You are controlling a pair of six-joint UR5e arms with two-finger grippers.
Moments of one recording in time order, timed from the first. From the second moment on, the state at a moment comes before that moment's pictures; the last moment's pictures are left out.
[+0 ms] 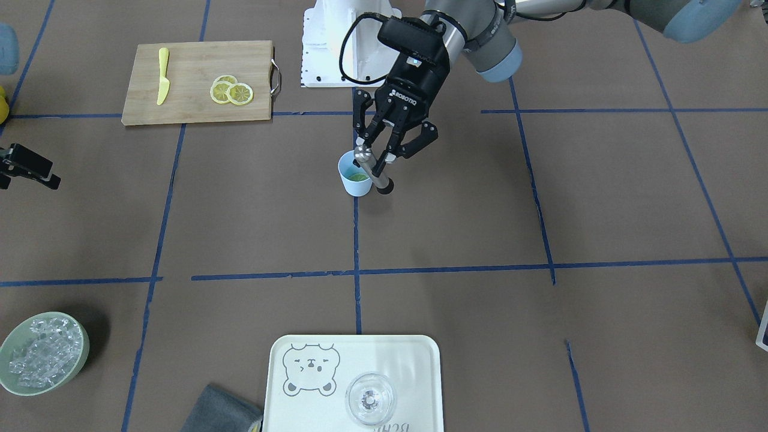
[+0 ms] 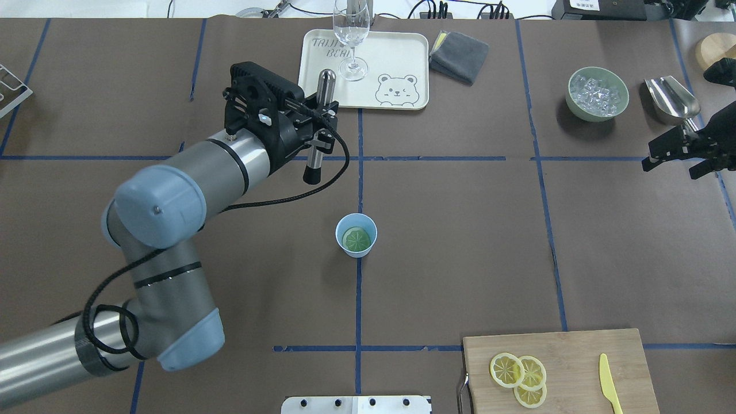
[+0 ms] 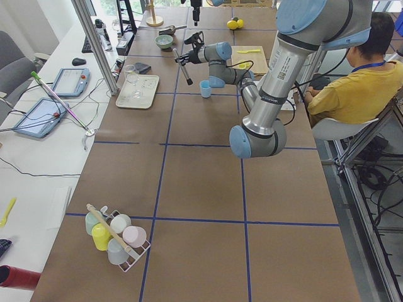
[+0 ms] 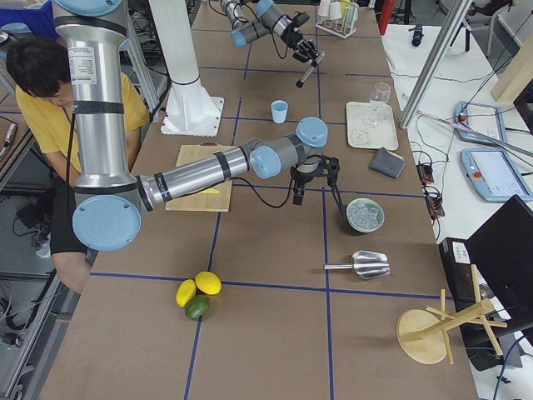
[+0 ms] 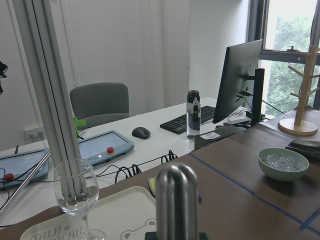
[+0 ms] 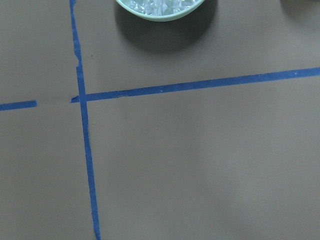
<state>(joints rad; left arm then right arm) -0.54 -2.12 -1.82 -2.25 -1.28 -0.73 1.18 -1.54 1.87 -1.48 2.39 0.69</state>
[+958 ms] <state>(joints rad) -0.93 -1.92 -1.67 -1.66 -1.98 -0.75 1.18 -1.54 1.87 -1.48 2.39 0.69</state>
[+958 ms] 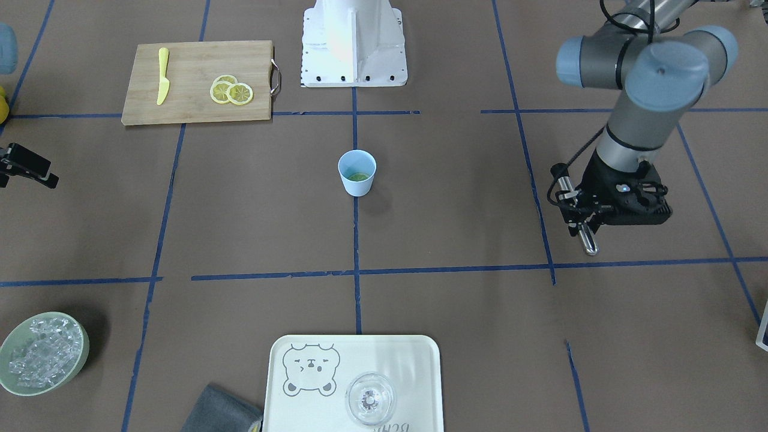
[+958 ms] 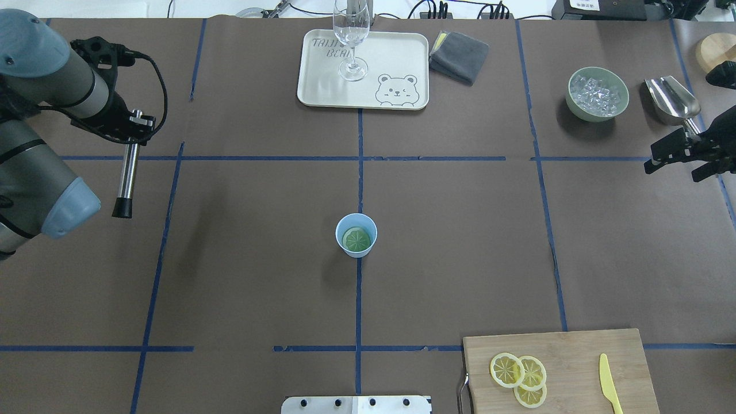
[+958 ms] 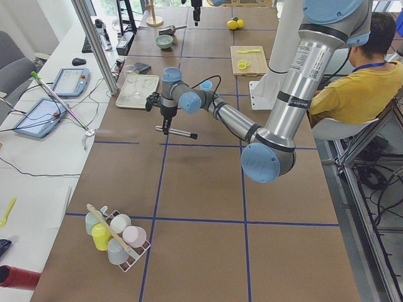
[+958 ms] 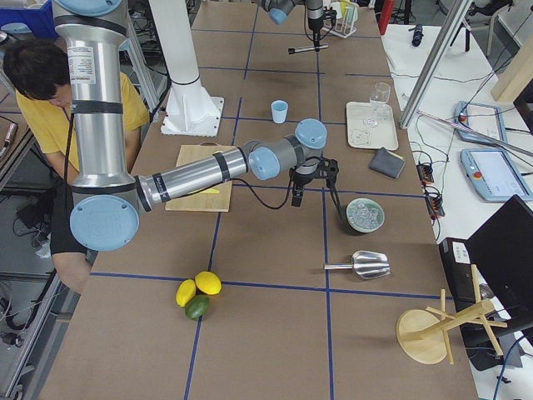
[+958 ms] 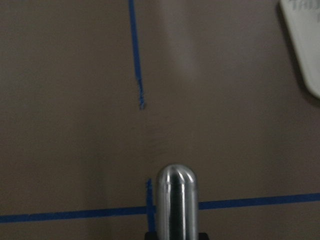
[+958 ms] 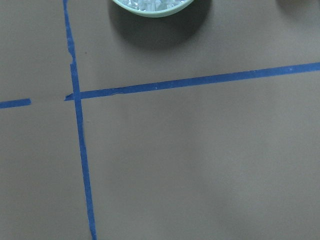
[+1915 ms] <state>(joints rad) -0.96 -1.75 -1.53 -1.75 -2.14 -0.60 1.17 -1.54 1.89 -1.48 2.39 0.75</state>
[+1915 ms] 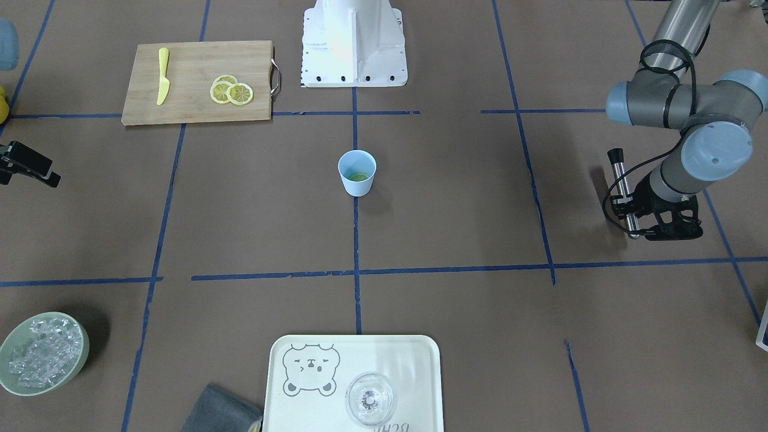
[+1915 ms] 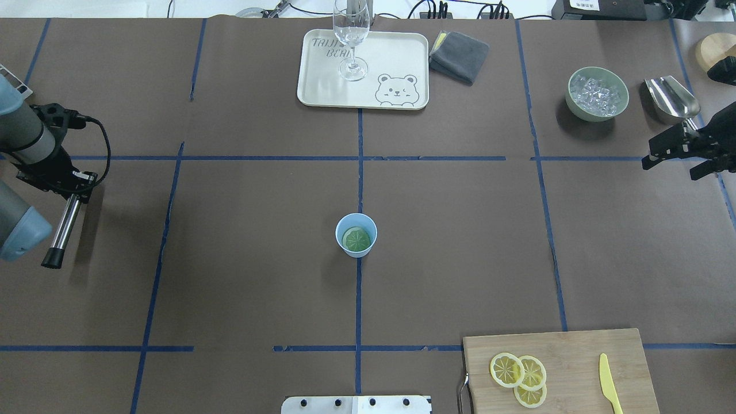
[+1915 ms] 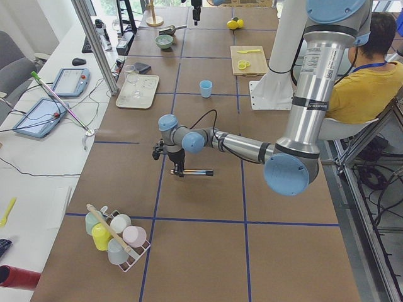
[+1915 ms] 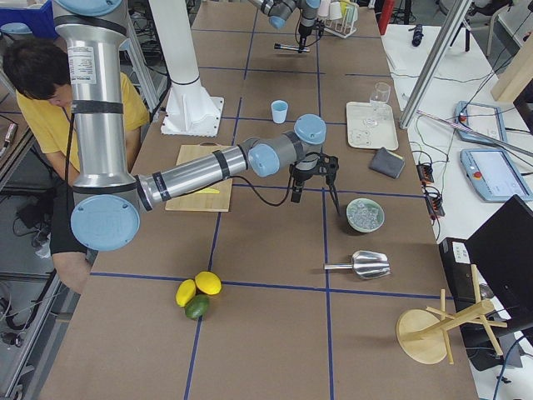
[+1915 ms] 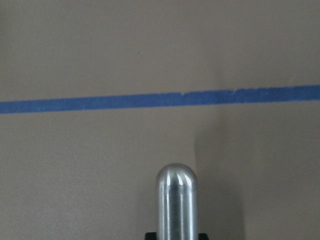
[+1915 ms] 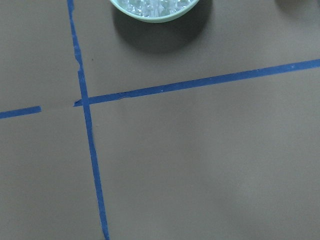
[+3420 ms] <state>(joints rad) -0.96 -1.74 -1.51 -1.79 -2.14 -0.63 1.17 -1.54 1.91 -1.48 2.39 0.78</state>
